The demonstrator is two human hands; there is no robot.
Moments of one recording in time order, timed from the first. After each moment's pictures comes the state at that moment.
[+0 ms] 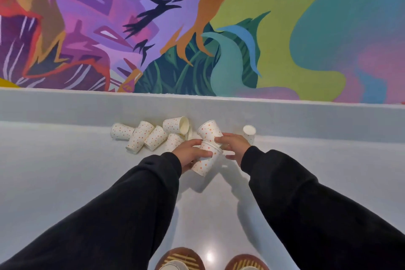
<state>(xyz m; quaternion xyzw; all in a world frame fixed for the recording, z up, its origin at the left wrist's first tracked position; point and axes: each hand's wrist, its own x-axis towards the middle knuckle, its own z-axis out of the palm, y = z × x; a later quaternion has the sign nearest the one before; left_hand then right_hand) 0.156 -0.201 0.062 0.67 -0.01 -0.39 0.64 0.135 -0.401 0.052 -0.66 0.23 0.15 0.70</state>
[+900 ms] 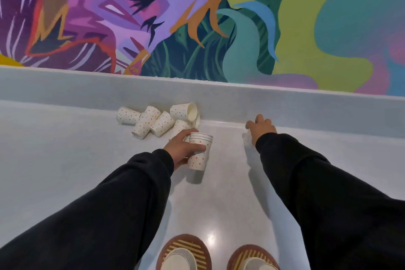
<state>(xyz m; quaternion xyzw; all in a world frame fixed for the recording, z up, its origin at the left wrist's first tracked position) 0.148 -0.163 0.045 0.66 0.07 -0.32 0.67 0.168 -0.460 0.011 -0.99 0.10 0.12 -0.02</state>
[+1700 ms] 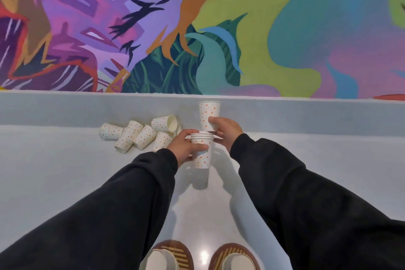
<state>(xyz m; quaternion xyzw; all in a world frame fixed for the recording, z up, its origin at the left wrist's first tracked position) 0.128 -0.228 0.086 0.68 0.00 -0.30 0.67 0.120 -0.407 0.095 -0.60 0.21 0.04 0.77</state>
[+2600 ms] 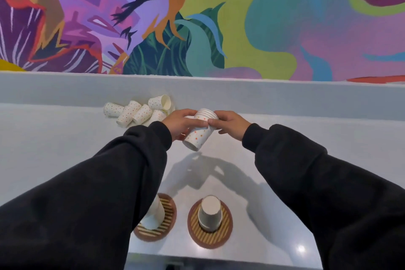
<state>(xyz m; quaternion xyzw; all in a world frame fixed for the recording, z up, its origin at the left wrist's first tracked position) 0.029 -0.246 0.144 0.75 -0.07 -0.29 0.58 -0.014 -0.453 0.127 -0.84 -0.02 0.09 0.53</state>
